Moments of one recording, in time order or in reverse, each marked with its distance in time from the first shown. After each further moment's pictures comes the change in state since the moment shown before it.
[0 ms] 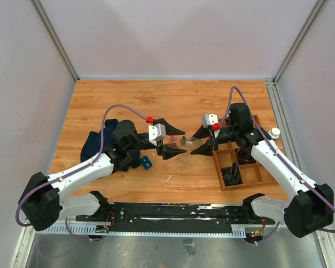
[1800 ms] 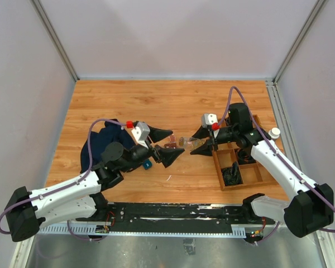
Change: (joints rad) left arm -0.210 -0.235 -0.148 0.048 -0.718 -0.514; right arm 0.006 0.000 0.000 0.001 0.013 0.016
